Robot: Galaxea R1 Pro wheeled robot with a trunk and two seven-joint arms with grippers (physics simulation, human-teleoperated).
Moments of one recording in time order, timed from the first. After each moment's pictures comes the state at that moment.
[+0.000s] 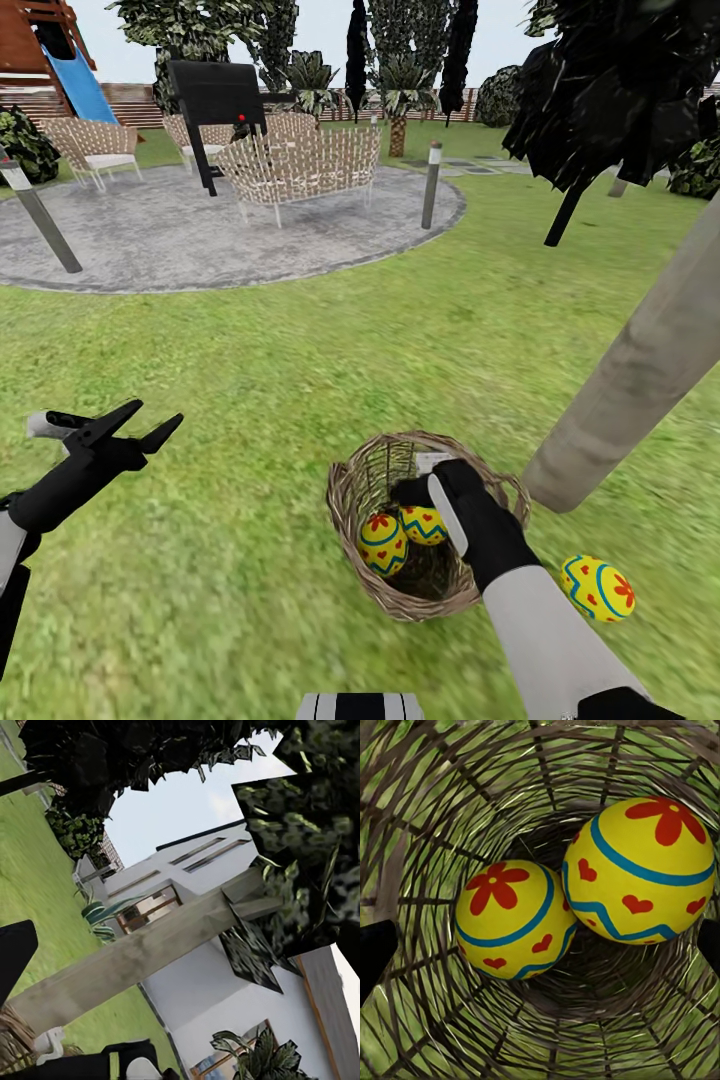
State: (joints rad) left arm -0.47 0.31 0.38 -1.36 1.11 0.99 -0.98; right arm -0.77 0.15 0.13 -0.93 -0.12 0.93 -0.09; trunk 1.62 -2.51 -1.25
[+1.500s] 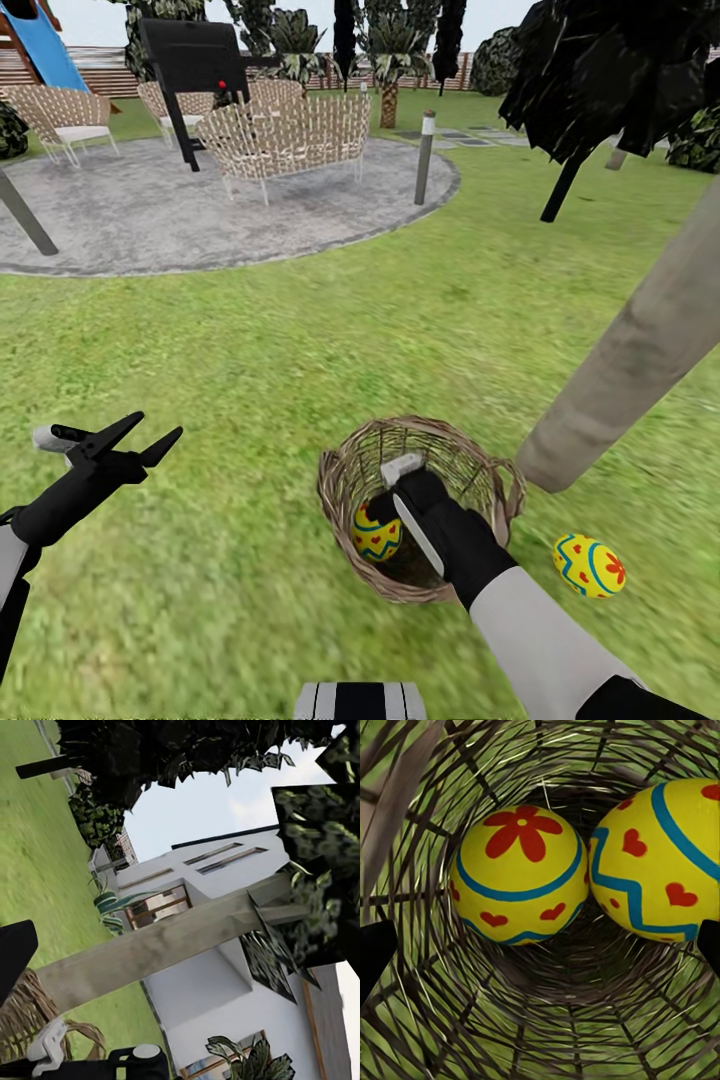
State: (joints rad) left arm -0.44 0.31 0.38 -1.31 1.11 0.99 -0.98; right arm -0.78 0.14 0.45 -0.92 -0.09 0.96 -0.08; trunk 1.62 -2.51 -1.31
